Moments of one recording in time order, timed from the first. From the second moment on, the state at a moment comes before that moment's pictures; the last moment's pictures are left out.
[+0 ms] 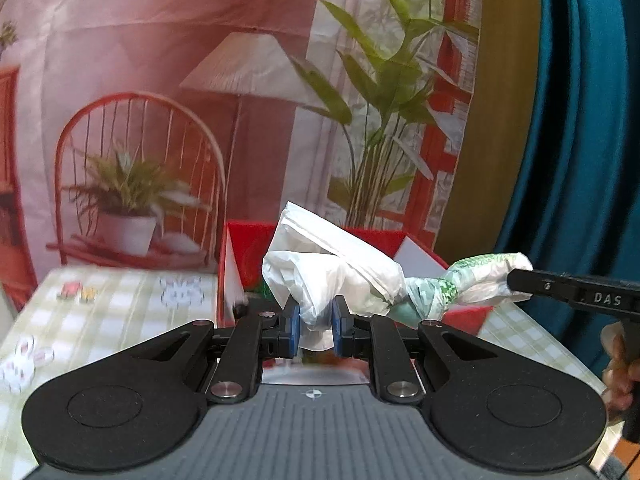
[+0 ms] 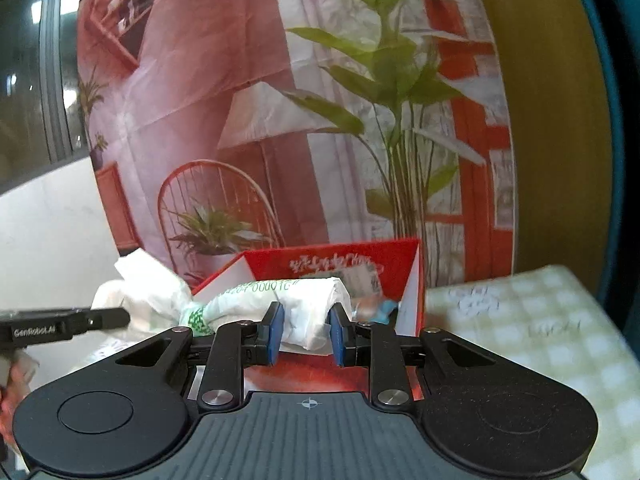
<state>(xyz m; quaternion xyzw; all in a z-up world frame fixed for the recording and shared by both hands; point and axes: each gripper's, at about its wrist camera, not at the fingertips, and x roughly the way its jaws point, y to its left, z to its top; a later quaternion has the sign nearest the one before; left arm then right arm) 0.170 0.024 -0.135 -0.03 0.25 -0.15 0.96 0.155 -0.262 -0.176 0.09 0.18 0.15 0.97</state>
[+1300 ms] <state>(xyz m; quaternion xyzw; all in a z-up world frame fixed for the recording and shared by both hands) 0.348 0.018 -0.195 -0.05 0.36 -0.09 0.93 0.380 -0.227 -0.215 -0.03 0.35 0.06 0.93</state>
